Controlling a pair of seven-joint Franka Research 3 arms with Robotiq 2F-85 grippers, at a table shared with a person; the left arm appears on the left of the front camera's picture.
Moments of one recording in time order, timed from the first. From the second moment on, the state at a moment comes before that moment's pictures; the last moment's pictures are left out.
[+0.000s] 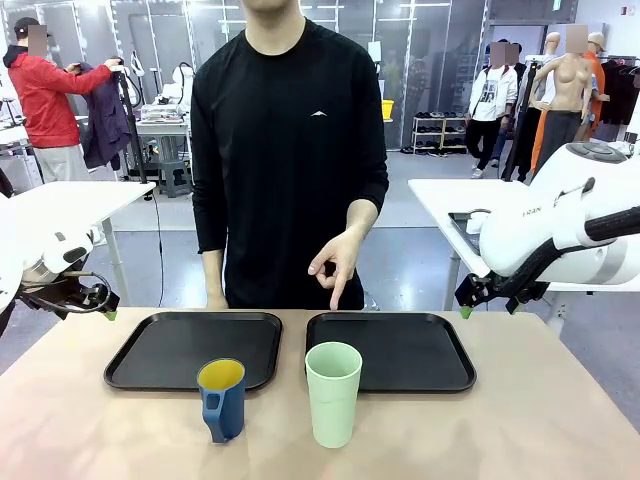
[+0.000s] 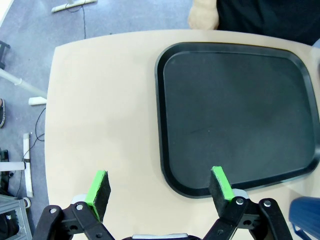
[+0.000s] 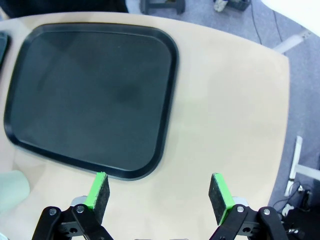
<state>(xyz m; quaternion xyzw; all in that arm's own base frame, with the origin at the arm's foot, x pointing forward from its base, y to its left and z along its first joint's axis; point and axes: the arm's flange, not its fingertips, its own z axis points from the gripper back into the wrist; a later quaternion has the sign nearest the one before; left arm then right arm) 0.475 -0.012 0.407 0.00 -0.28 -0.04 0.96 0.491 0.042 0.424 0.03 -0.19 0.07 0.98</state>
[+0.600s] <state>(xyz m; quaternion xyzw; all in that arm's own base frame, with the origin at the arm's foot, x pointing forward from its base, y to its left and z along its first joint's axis) 0.475 -0.012 0.407 0.00 -0.28 -0.04 0.96 0.482 0.056 0.430 -0.04 -0.10 0.40 0.91</state>
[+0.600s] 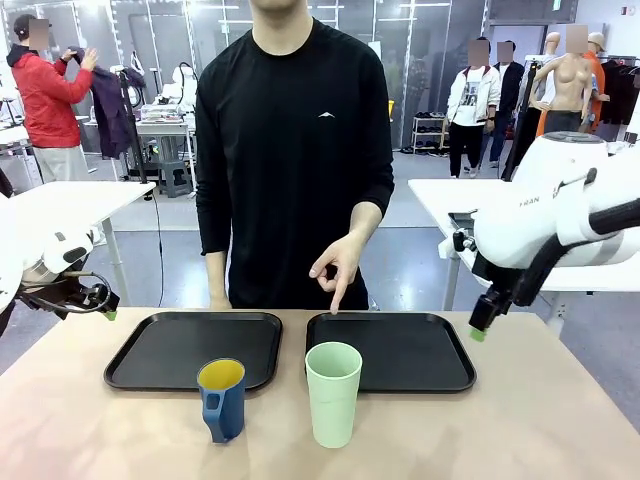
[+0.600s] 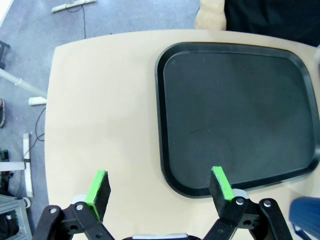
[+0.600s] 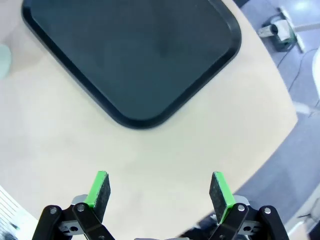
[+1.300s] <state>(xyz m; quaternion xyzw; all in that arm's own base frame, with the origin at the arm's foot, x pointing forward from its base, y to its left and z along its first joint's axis) 0.475 -0.012 0.407 0.00 -0.28 -0.04 0.96 0.477 0.070 0.427 -0.12 -0.04 0.65 0.75</state>
